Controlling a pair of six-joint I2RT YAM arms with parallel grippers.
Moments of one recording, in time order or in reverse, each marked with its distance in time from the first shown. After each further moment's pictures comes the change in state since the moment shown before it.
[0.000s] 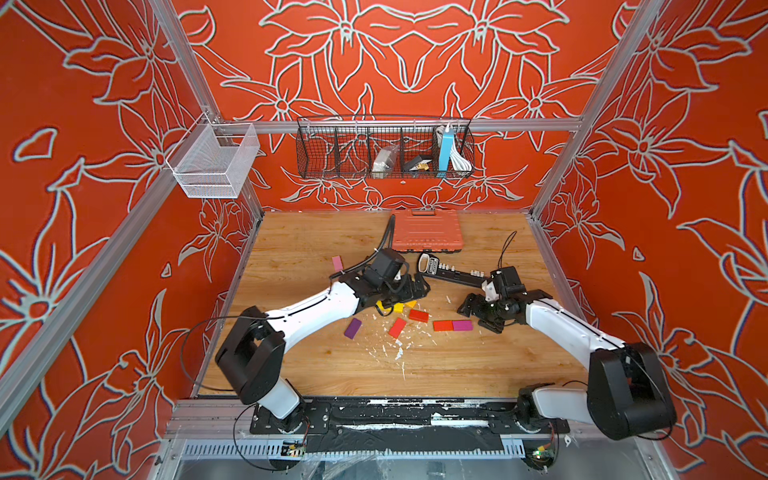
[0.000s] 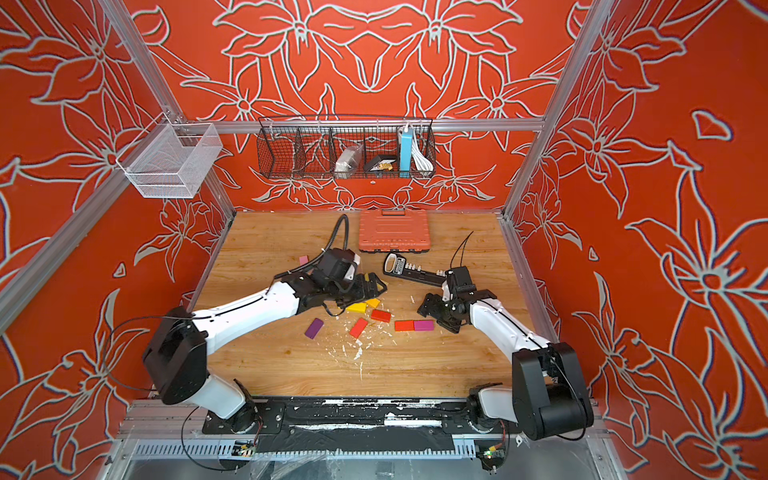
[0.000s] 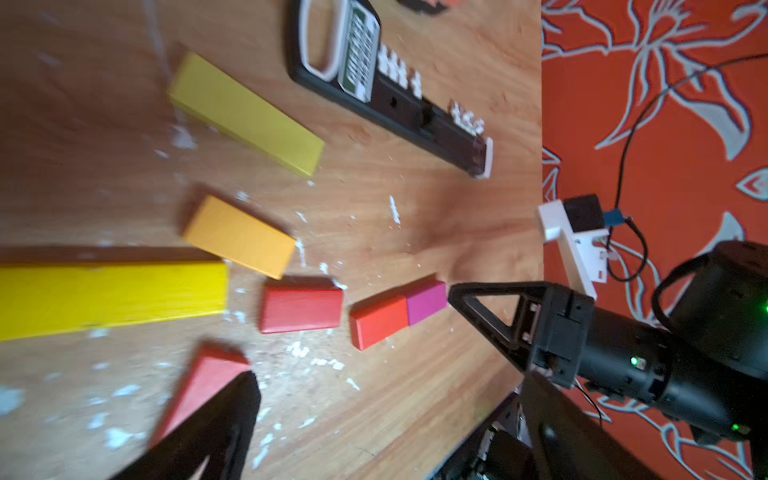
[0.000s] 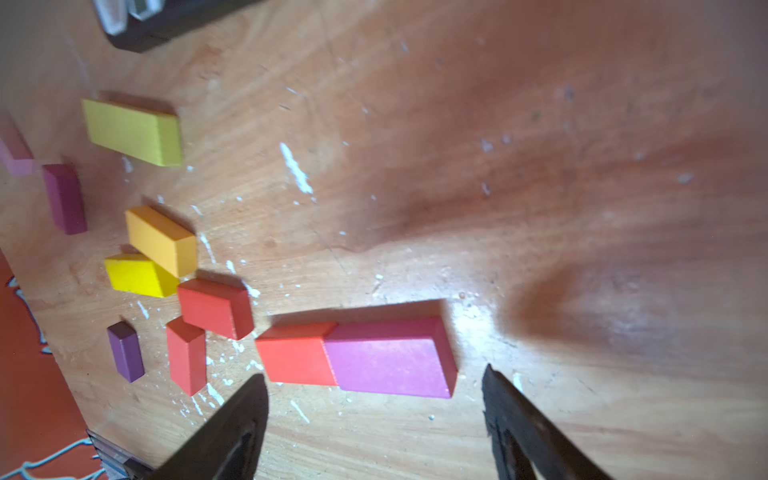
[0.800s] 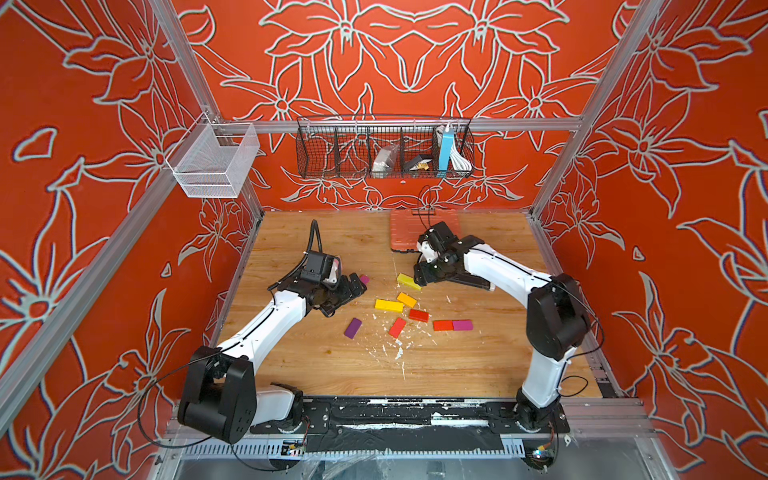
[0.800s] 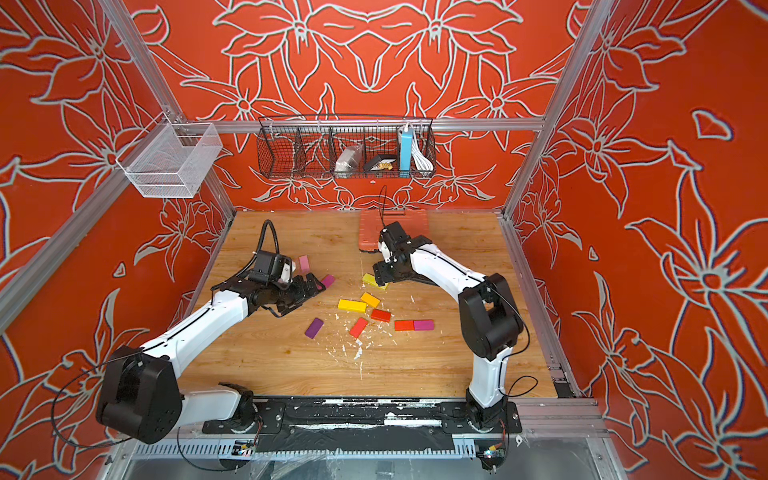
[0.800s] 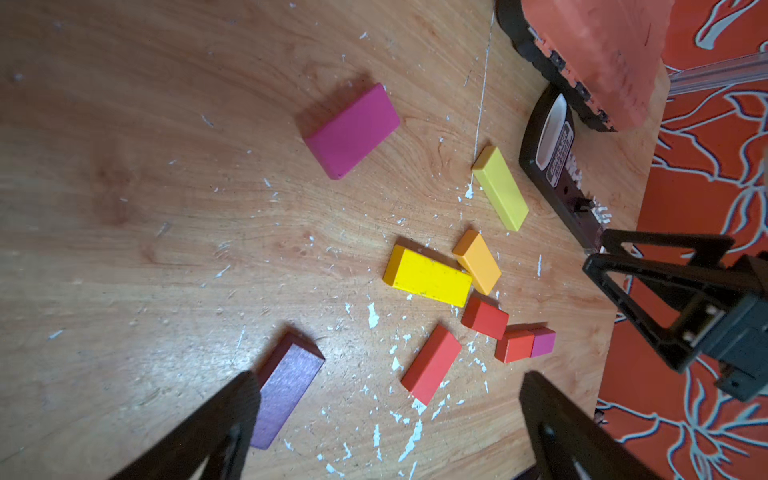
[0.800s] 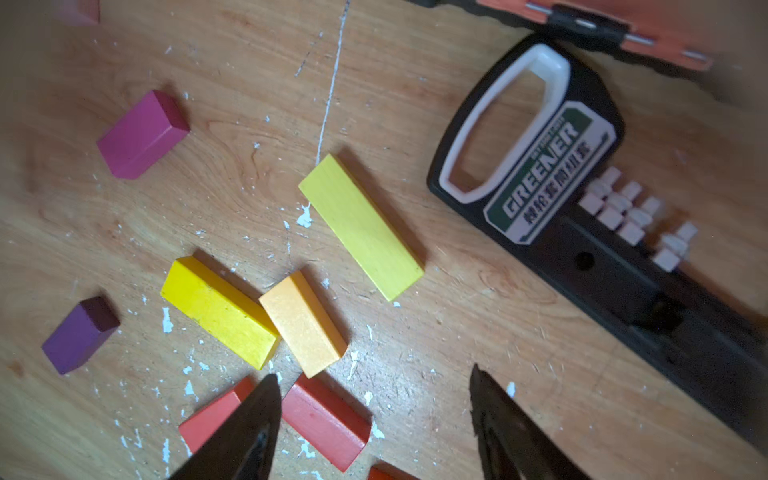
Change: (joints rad) left arm 0.438 -0.219 -0.262 -0.153 0.146 0.143; right arm 0.347 0.586 0.793 -0.216 0.214 -0.413
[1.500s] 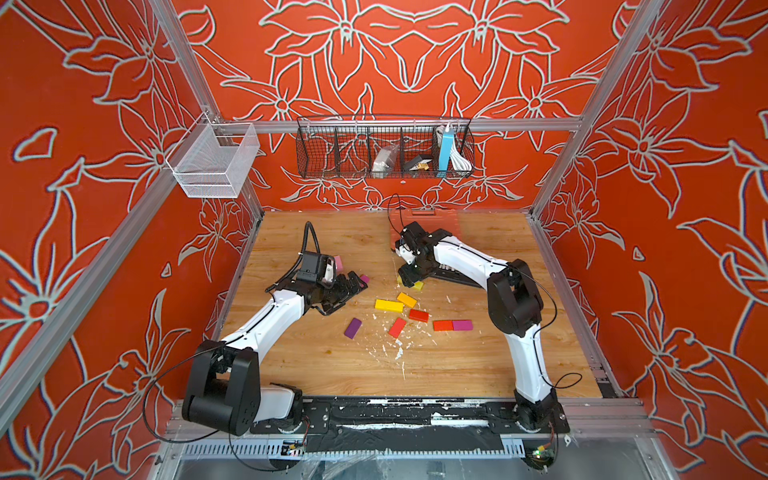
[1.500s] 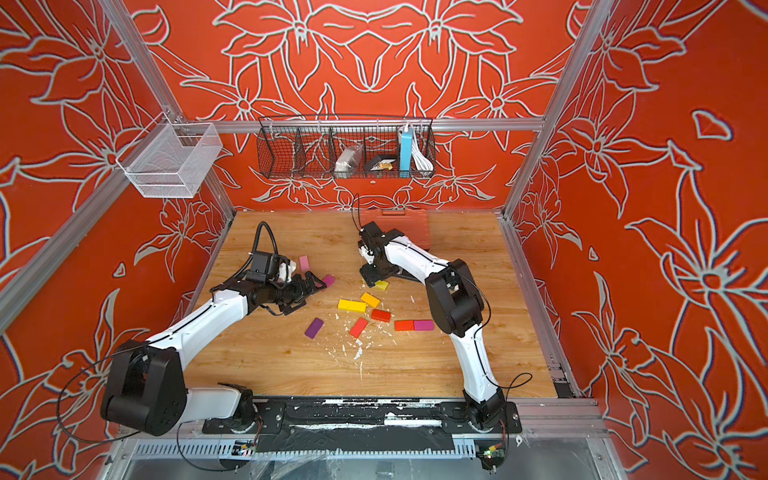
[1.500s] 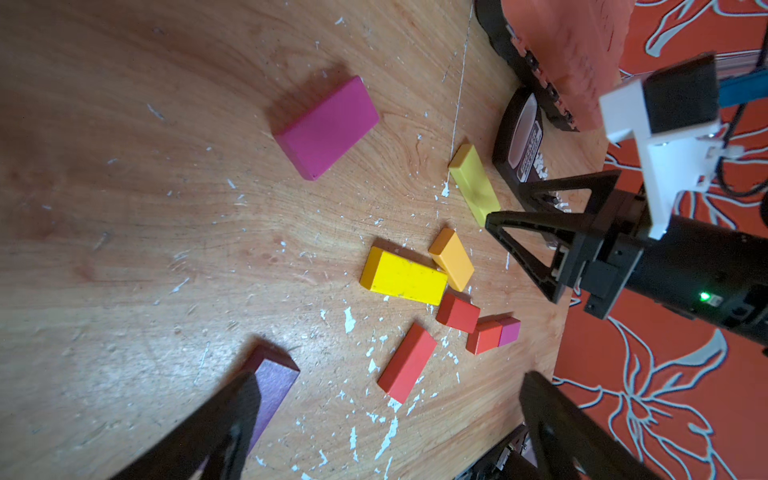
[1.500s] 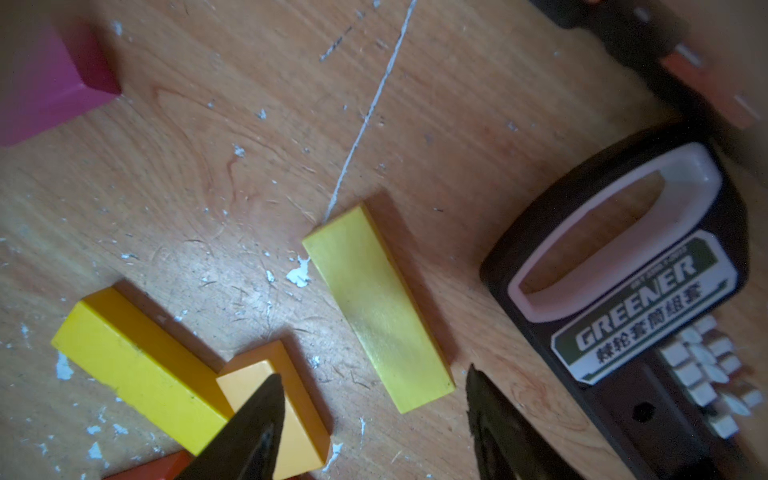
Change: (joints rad) left arm 0.055 0.036 -0.022 0.089 0.130 -0.015; right arm 0.053 0.291 0.293 -0.150 0.062 -0.164
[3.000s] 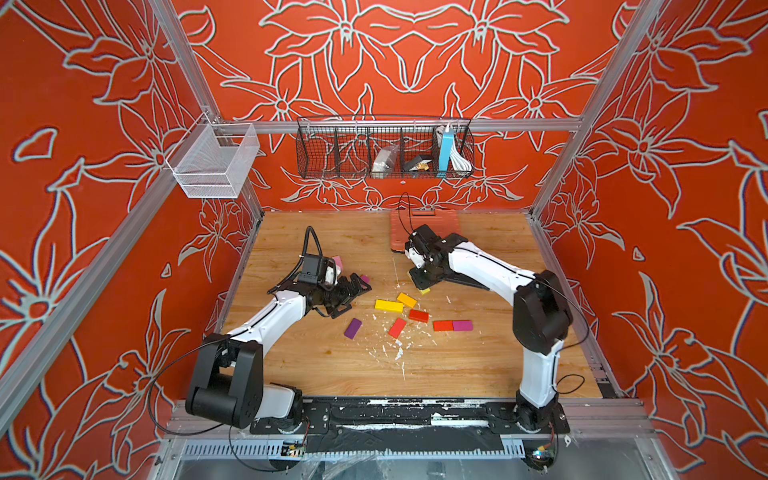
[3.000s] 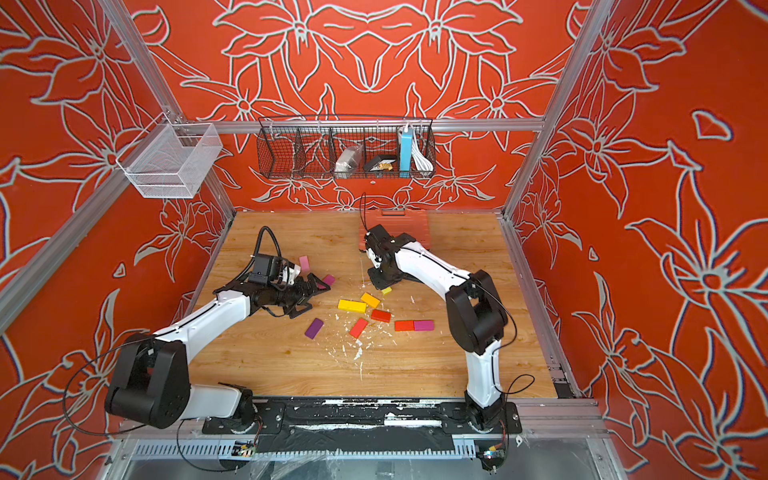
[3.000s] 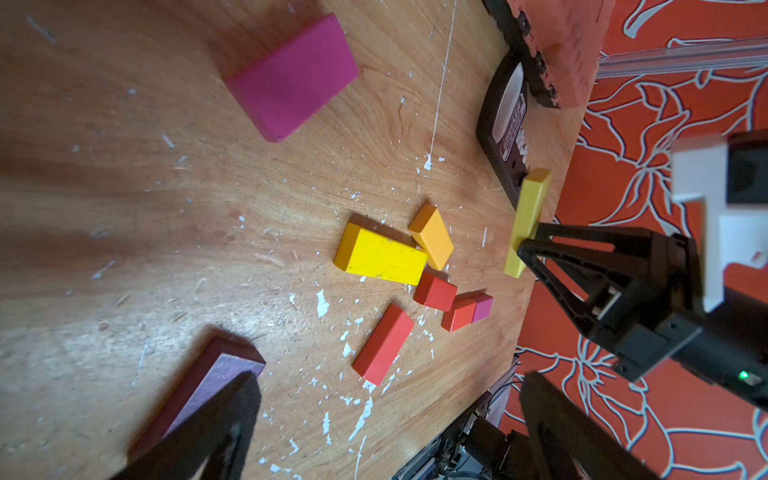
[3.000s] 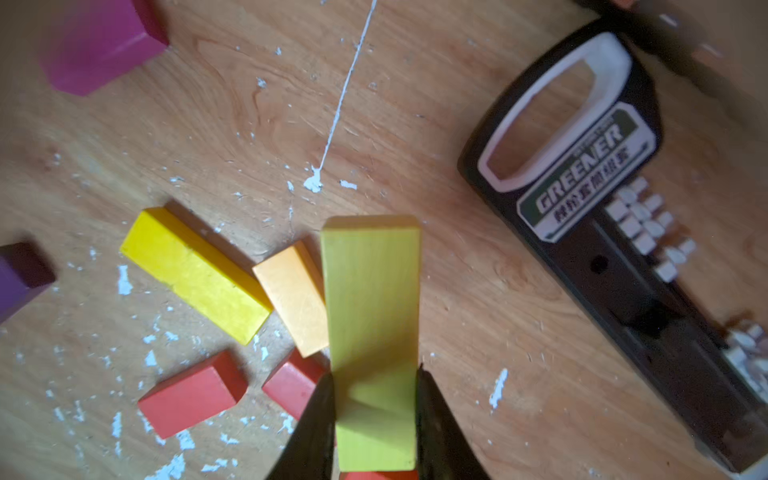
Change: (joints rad) left arm 0.007 0.032 -0.018 0.044 0.125 -0.045; right arm 0.023 -0.303 -0.259 0.019 0.034 0.122
